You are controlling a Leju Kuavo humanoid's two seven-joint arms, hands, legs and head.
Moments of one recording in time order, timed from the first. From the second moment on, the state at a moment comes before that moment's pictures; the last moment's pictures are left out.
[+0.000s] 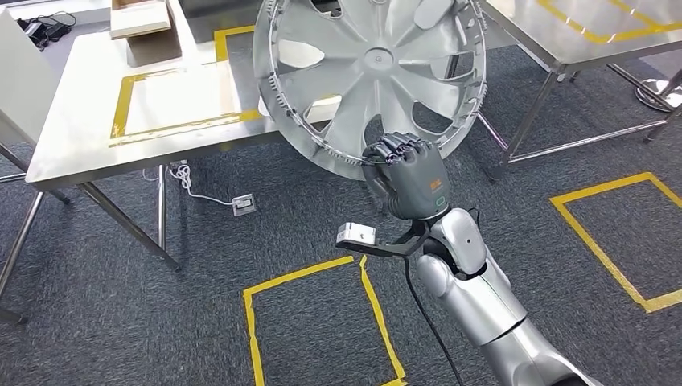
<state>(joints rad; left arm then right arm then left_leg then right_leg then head) -0.09 -0.22 1.08 -0.19 -1.35 0.49 0.03 -0.44 -0.13 0.46 -1.22 1.09 -0.40 -0.47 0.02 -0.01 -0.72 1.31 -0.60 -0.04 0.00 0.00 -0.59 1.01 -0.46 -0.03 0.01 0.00</state>
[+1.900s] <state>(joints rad) -0.09 -0.22 1.08 -0.19 -1.35 0.49 0.03 -0.51 -0.15 0.48 -1.21 1.12 -0.34 -0.44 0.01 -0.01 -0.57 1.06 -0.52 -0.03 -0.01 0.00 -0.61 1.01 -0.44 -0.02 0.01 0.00</state>
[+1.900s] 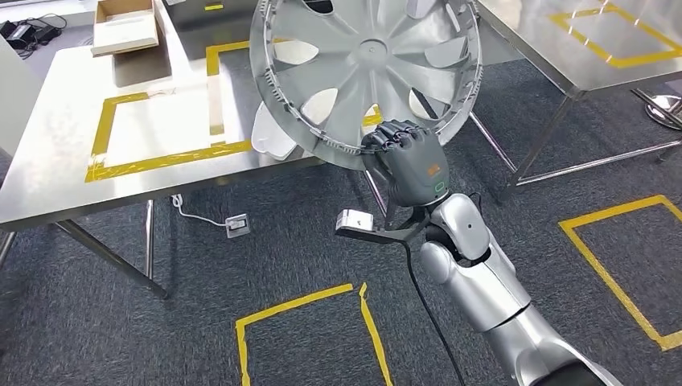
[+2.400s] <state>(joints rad) -0.09 -0.22 1.06 -0.19 -1.36 0.49 0.01 -0.48 -0.18 0.48 -1.26 1.15 -0.31 -0.44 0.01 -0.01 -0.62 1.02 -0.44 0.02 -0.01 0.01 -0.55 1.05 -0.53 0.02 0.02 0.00</state>
